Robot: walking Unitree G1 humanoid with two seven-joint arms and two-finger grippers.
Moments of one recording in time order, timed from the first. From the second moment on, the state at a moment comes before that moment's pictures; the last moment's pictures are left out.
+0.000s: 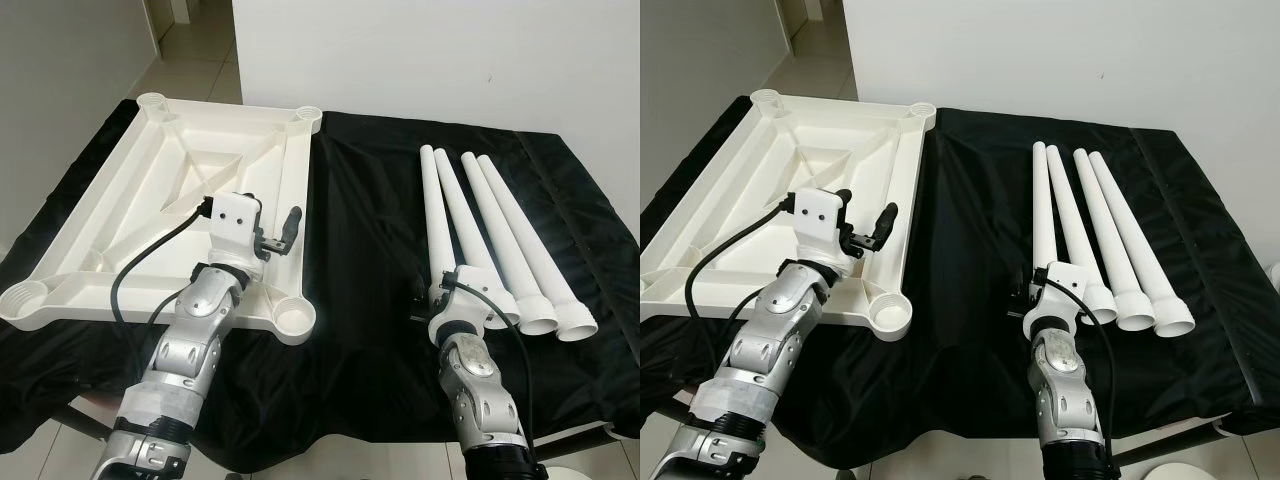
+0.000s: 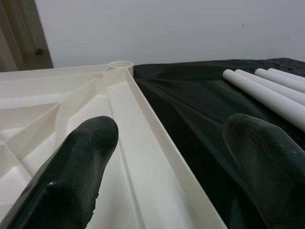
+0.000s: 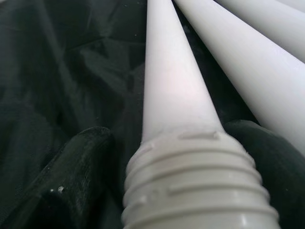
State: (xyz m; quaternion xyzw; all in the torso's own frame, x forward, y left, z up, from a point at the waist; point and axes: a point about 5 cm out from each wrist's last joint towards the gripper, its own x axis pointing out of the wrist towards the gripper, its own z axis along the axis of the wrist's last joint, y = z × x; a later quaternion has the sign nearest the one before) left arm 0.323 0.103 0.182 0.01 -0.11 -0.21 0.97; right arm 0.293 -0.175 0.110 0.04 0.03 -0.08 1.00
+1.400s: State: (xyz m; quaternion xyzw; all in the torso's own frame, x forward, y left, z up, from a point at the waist) left arm 0.342 0.086 0.230 -0.27 0.08 -0.35 0.89; right arm 0.278 -0.118 0.166 -0.04 -0.19 0.22 0.96
